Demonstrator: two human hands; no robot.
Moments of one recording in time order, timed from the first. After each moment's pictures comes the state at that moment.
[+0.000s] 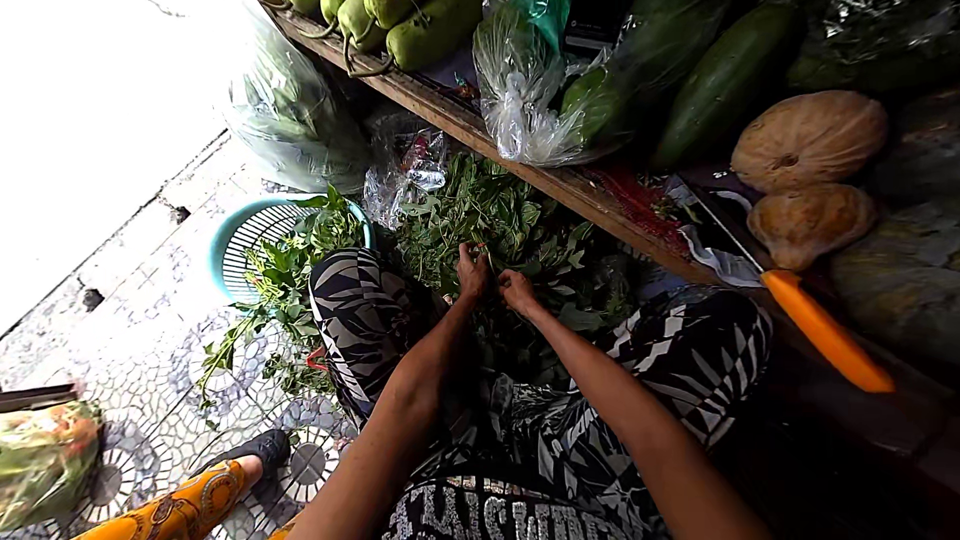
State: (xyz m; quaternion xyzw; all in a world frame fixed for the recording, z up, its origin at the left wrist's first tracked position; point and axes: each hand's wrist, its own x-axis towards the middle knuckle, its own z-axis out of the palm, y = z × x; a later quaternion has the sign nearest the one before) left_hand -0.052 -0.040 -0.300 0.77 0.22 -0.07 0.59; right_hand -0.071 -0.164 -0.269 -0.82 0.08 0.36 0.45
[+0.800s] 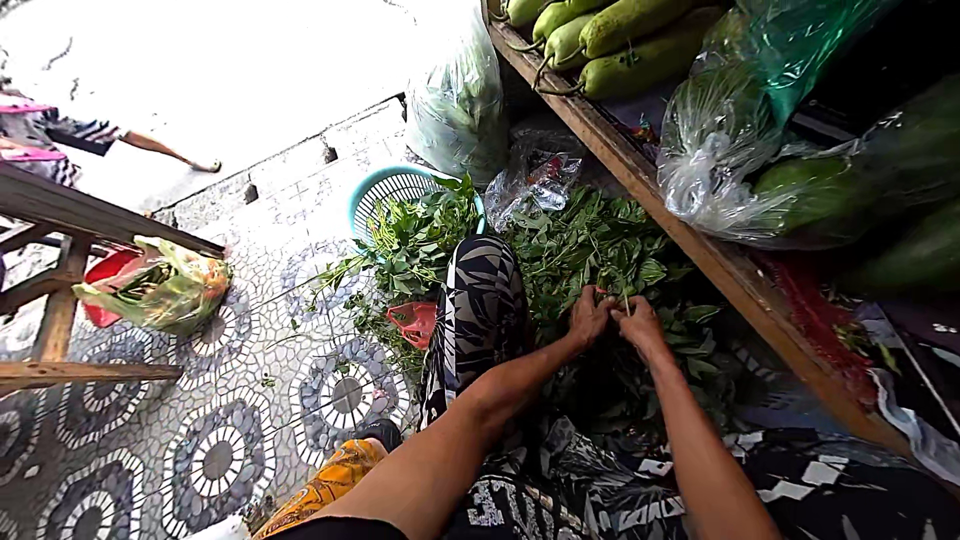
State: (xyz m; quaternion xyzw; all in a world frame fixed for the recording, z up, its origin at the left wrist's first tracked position) left_hand -0.065 -0.075 -0.250 0.75 0.20 -0.10 0.63; right_hand -0.034 -0.183 -0.215 -0.89 0.05 0.29 0.35
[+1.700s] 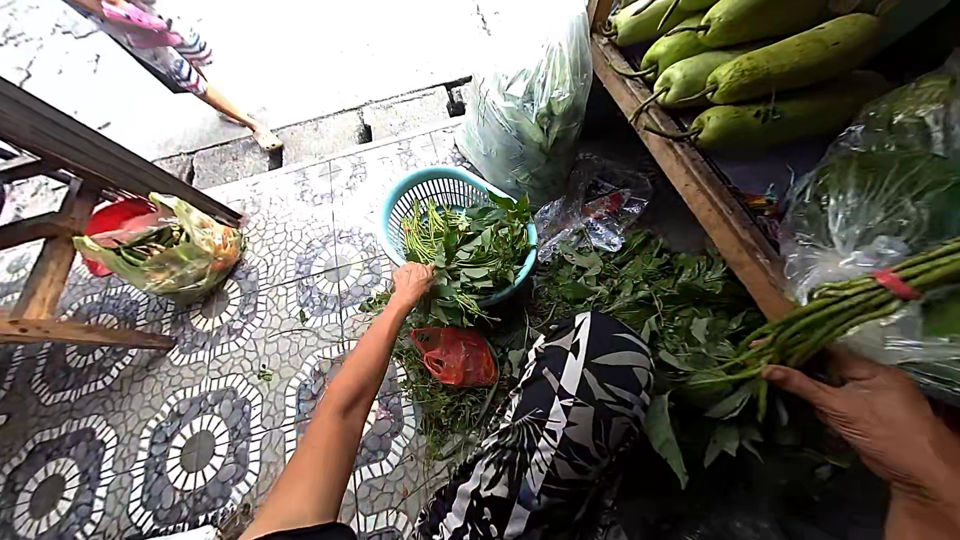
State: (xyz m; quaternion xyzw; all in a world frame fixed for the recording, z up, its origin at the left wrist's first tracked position) left_hand -0.145 0.354 -0.261 0.89 0.40 -0.15 0.17; right_hand 0.006 -0.171 -0.070 -0.86 -0.19 0.13 0.45
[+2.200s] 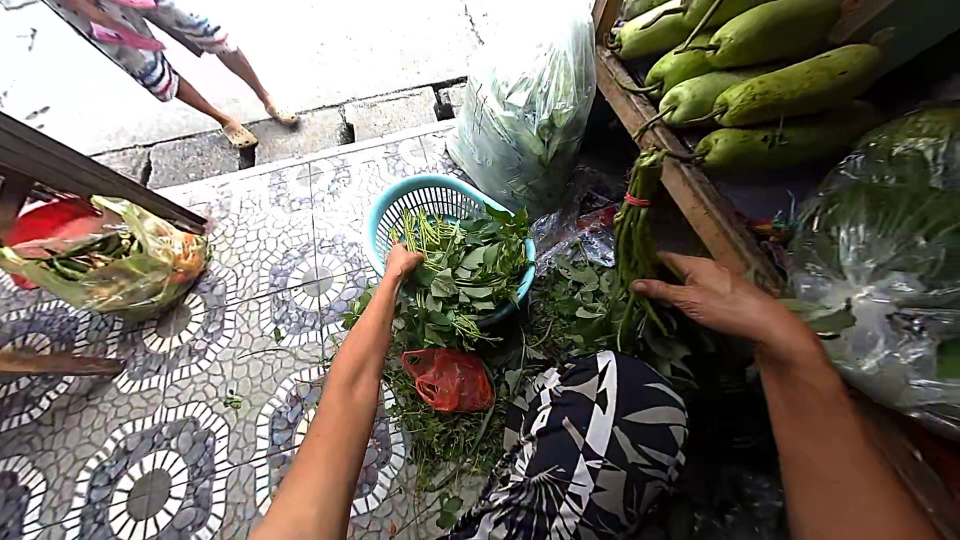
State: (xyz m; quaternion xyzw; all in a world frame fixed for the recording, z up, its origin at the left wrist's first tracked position) left_hand -0.086 0.437 -0.303 0.75 0.51 -0.01 0.43; right_hand 0.067 0.000 -0.045 -0.89 -0.30 0.26 0.24
